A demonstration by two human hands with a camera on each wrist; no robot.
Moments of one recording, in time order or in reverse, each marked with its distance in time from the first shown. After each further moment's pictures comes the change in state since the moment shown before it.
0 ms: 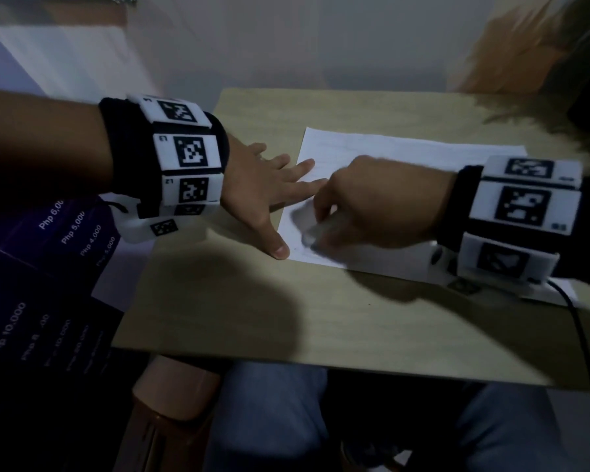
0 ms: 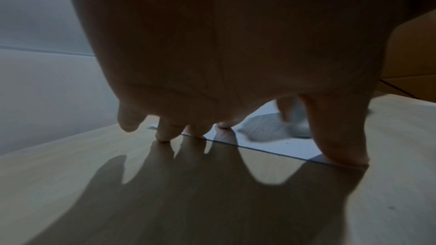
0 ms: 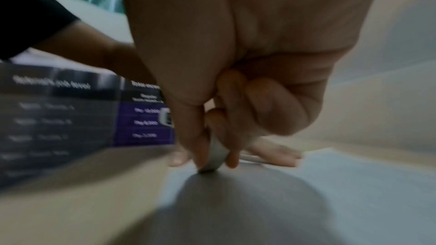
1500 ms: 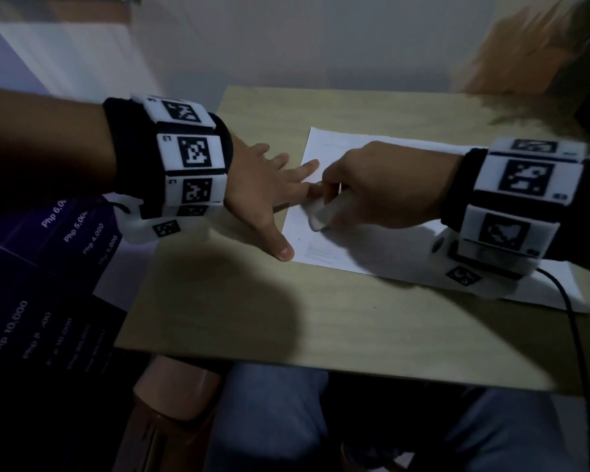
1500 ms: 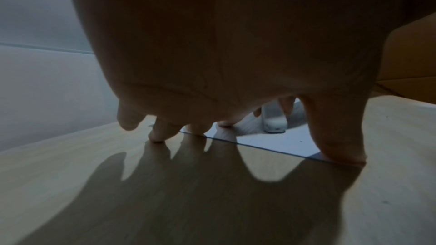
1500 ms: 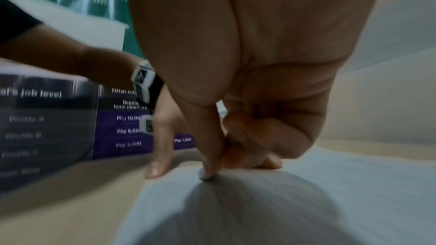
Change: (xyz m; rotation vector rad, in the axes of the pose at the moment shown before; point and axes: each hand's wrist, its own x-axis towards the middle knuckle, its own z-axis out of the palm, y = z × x) left_hand 0.002 -0.004 0.004 -0.007 0.003 0.000; right_hand 0.014 0.013 -0.006 0.039 -0.017 0.050
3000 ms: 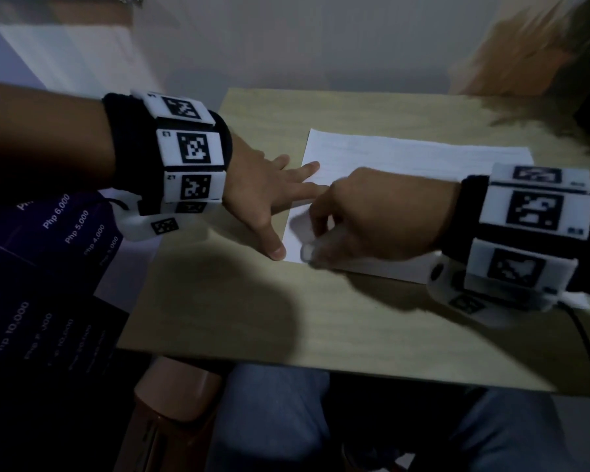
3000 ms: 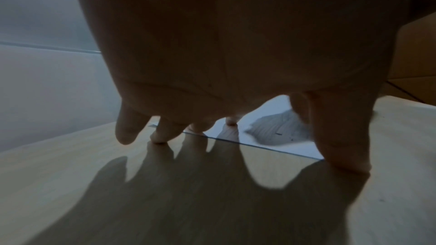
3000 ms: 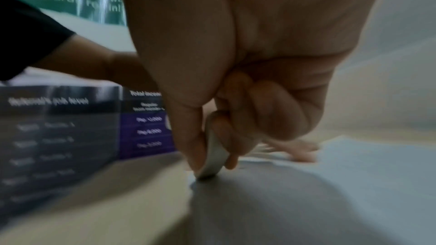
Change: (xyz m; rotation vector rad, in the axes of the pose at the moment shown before) left_hand -0.004 -0.001 -0.004 -0.063 -0.004 0.028; right_hand -0.016 -0.020 0.009 0.054 -0.039 -0.057
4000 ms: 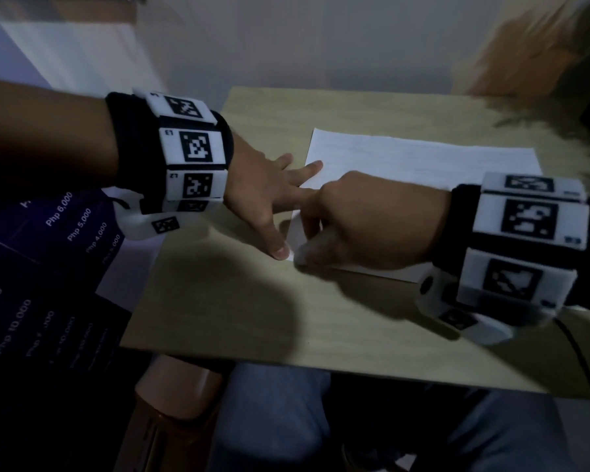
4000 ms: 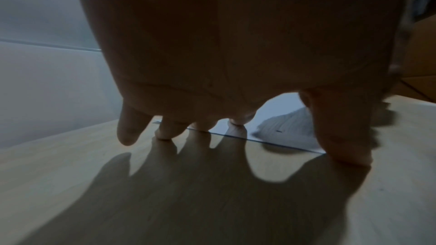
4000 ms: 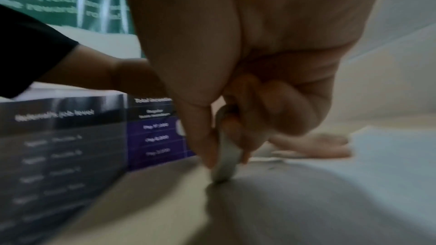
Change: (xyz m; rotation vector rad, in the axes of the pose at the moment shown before) left_hand 0.003 -0.005 0.004 0.025 -0.024 0.026; right_hand 0.002 -0.015 0.001 0.013 0.010 -0.056
